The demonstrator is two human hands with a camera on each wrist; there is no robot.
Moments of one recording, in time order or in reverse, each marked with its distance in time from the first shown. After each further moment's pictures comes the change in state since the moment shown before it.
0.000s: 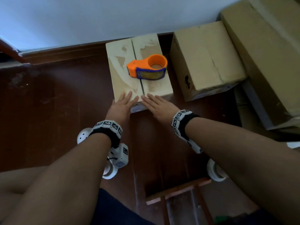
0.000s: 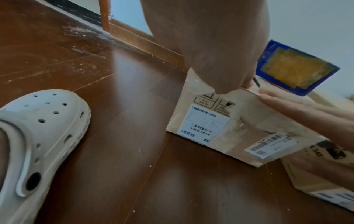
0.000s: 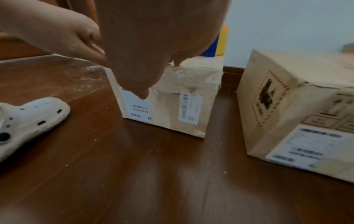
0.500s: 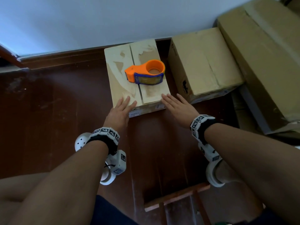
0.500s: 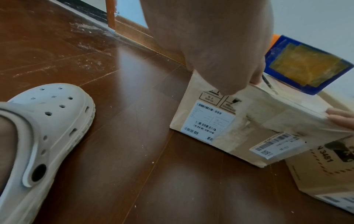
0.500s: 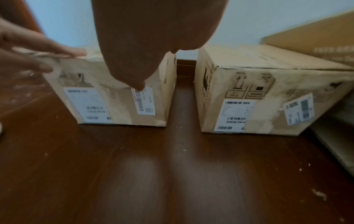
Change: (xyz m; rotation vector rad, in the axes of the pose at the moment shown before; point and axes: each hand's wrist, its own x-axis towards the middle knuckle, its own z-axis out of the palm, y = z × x) left_hand -0.006 -0.005 0.012 -0.121 0.108 0.021; right_hand -0.053 0.046 0.004 -0.010 0.020 0.190
